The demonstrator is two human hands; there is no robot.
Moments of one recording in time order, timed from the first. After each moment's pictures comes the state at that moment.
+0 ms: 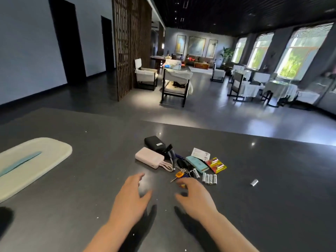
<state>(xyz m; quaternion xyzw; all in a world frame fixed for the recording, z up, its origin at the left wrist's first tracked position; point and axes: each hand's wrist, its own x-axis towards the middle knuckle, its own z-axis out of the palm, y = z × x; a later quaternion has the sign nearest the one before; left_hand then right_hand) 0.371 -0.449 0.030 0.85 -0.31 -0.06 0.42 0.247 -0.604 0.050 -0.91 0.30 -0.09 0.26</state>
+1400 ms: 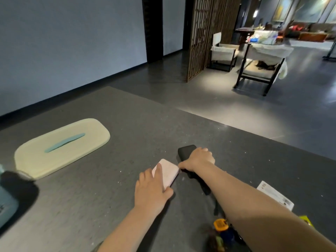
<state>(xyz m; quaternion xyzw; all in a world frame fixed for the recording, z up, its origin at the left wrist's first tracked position) 0.495 -0.563 -0.033 0.99 -0.11 0.00 0.11 0.553 -0.735 -0.003 -0.94 0.29 0.12 0.12</state>
